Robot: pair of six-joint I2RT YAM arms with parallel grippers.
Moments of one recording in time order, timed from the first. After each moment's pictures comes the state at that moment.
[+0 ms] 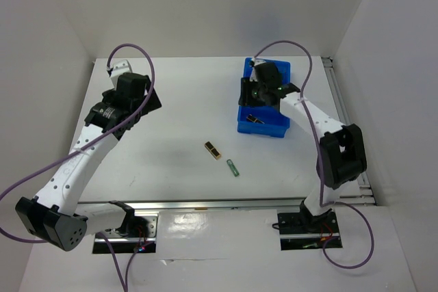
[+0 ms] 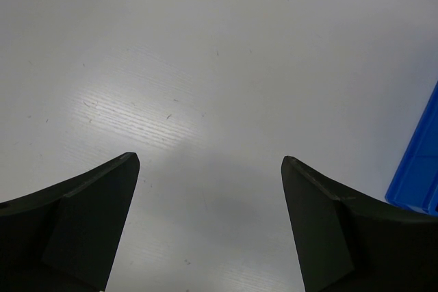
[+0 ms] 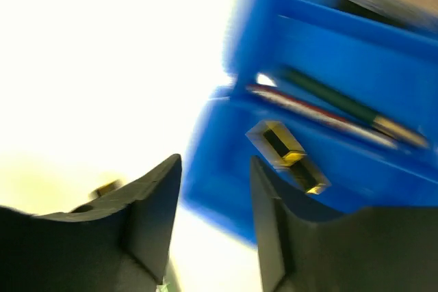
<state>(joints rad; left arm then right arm) -0.35 1.19 1.30 -0.79 -0.52 -0.60 0.34 1.73 1.35 -0.41 -0.07 0.32</state>
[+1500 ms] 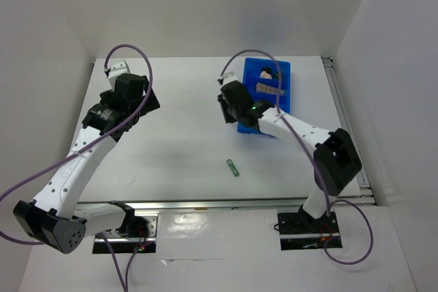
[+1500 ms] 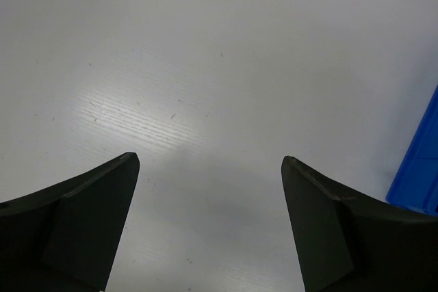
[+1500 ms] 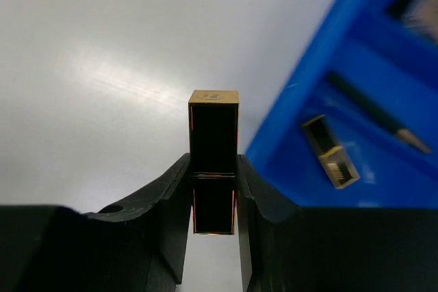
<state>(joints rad) -0.35 1.17 1.30 -0.81 -0.53 -0.61 0.73 1.69 1.29 -0.36 0.26 0.19</state>
